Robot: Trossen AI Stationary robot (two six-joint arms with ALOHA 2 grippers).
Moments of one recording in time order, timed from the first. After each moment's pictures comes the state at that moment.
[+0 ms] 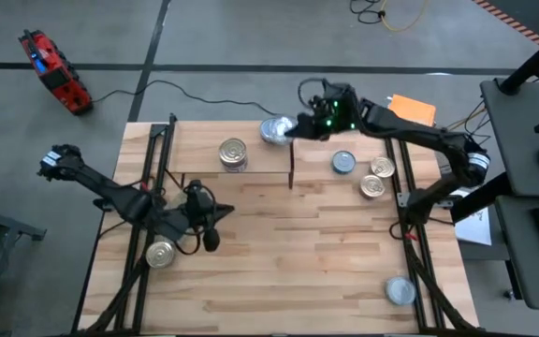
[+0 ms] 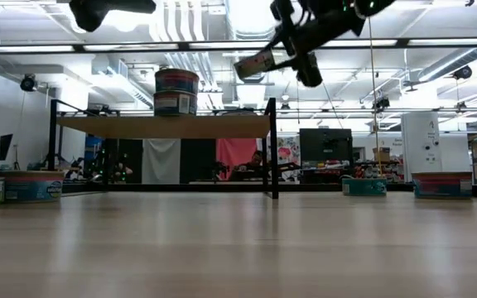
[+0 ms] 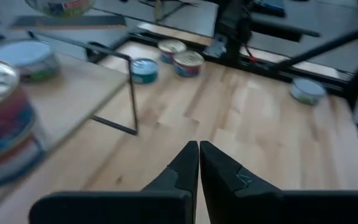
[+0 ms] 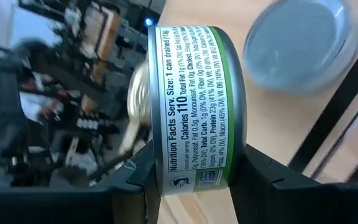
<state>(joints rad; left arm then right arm) -0.49 1.08 0.86 -0.33 -0.76 -0.52 -0.54 1.50 1.30 -0.29 -0.45 0.90</state>
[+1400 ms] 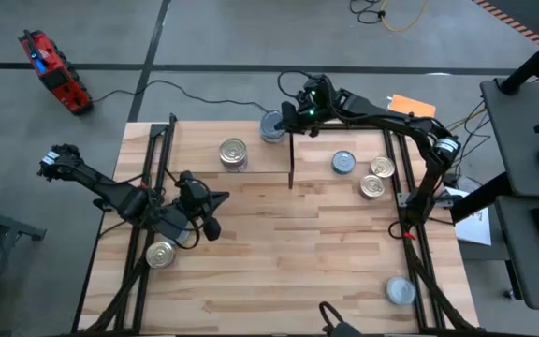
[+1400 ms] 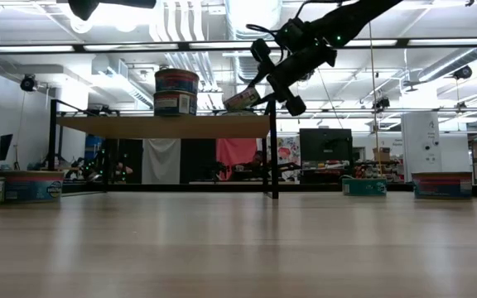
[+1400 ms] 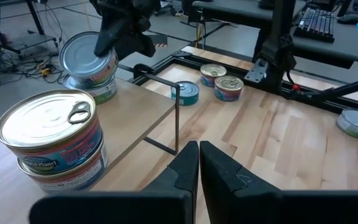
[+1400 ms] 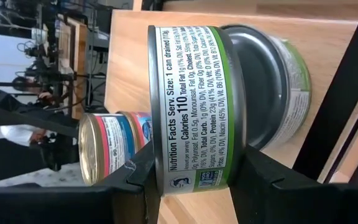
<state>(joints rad) -0.49 1.08 0.93 -0.43 -0.94 -0.56 -0.64 1.77 1.47 -0.33 -0.53 0.98</state>
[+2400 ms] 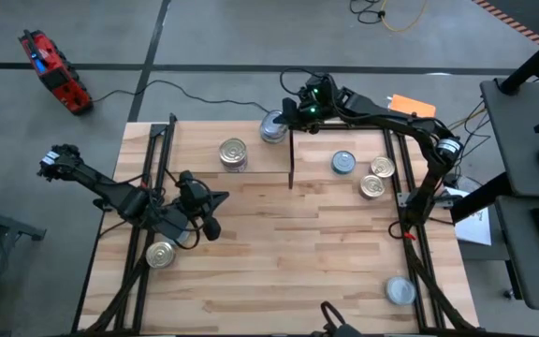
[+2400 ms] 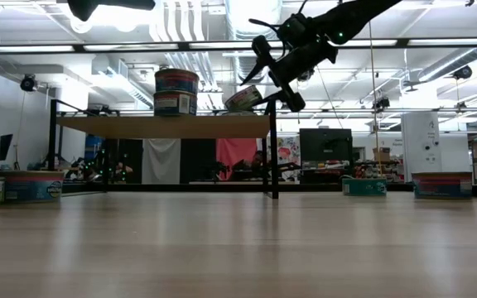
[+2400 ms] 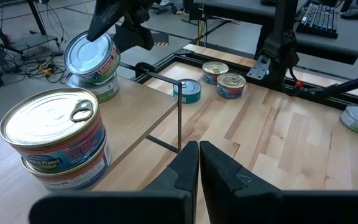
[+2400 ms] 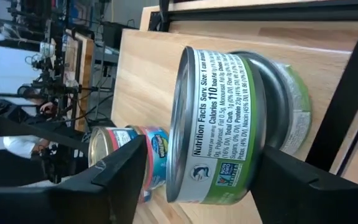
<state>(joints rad) -0.49 1.08 0.93 -0.44 -0.94 -0.56 -0.64 1.75 1.47 -0.30 -0.48 0.99</state>
